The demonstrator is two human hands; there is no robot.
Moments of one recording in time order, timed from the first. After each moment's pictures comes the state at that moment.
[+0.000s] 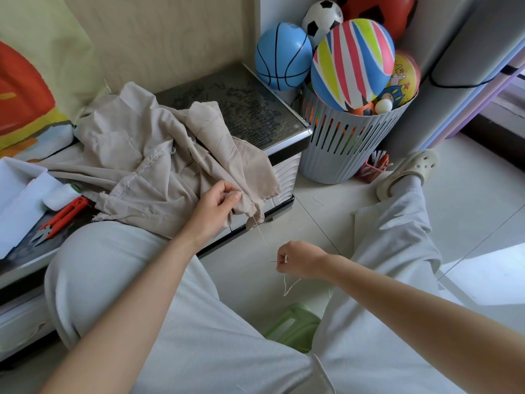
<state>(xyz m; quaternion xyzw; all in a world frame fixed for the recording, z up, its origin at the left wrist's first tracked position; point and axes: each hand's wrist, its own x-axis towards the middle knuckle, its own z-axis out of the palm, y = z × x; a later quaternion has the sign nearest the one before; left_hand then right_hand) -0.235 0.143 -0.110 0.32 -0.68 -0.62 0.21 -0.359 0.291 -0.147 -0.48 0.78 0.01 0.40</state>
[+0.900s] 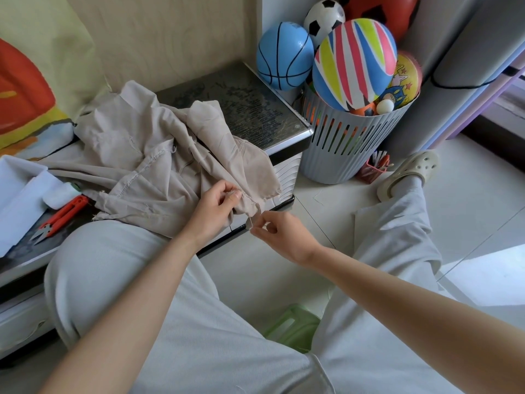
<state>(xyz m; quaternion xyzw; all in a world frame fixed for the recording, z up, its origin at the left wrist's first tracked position) -0.237 0.144 -0.108 0.34 -0.67 -0.63 0.20 -0.346 0.269 -0.108 -0.47 0.77 -0.30 0.32</state>
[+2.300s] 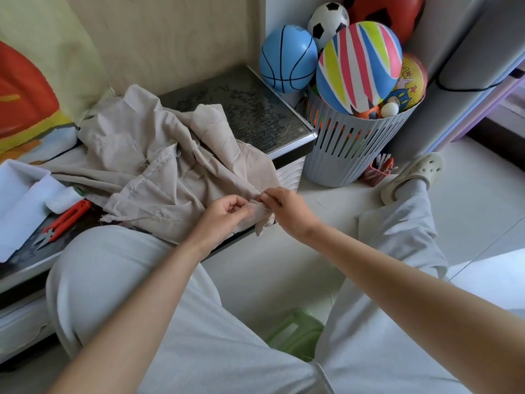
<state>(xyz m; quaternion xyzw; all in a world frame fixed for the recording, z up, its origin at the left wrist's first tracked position) -0.237 0.147 -0.110 0.38 -0.65 -0.65 0.14 -0.373 0.229 -0.106 -0.47 0.76 -0.33 0.29</state>
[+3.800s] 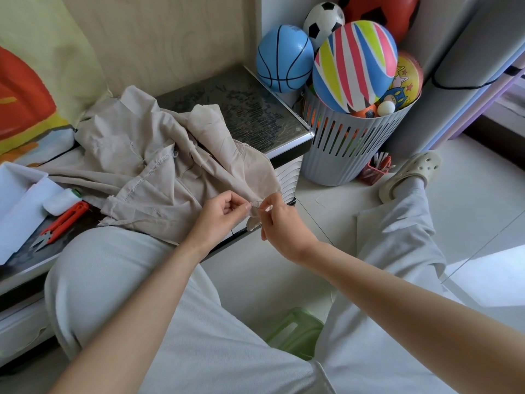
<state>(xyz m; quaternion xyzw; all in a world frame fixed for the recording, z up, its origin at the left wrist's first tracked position) -0.236 0.146 -0.114 0.35 -0.69 -0.61 0.19 -0.343 0.250 -0.100 -0.44 0.79 -0.32 0.30</state>
